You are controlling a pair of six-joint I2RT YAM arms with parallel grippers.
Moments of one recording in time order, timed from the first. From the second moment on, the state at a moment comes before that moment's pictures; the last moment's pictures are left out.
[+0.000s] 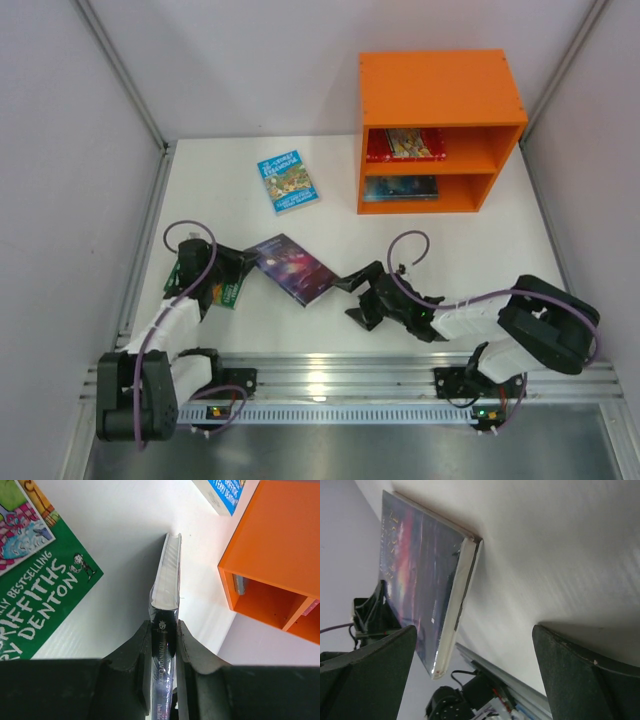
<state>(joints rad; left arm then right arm) 0.03 1.06 0.36 0.09 0.35 -1.18 0.96 1.41 0.36 0.46 0.16 1.76</state>
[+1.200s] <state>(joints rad) -0.07 0.96 0.39 -0.03 0.68 -1.02 0.52 1.53 0.12 1.18 -0.40 1.54</state>
